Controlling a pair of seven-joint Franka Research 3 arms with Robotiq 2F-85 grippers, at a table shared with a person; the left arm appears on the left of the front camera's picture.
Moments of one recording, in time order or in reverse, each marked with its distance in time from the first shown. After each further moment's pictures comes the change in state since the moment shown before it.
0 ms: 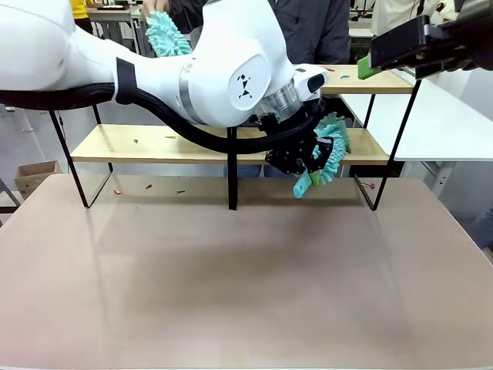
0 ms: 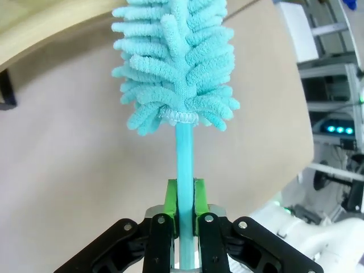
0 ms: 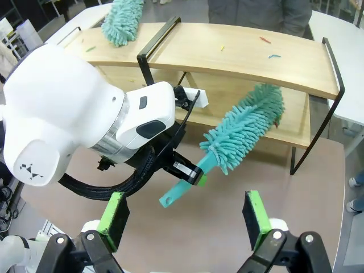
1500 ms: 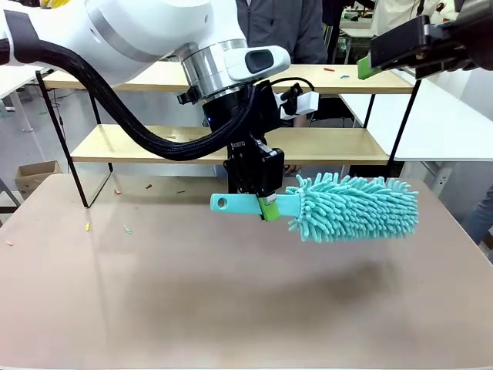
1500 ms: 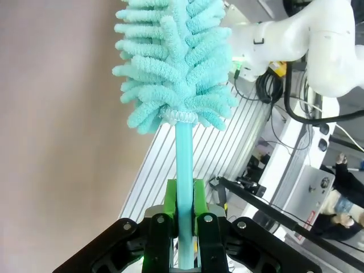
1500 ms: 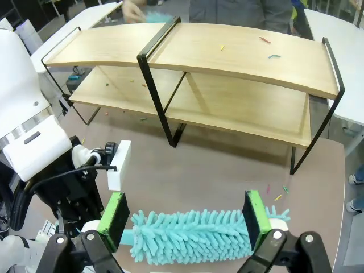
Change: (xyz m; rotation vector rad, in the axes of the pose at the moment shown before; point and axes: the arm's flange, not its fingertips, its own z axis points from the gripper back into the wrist) left arm -0.093 0.011 0.094 -0.244 0.463 -0.534; right arm 0.000 0.000 0.000 0.000 0.000 0.000
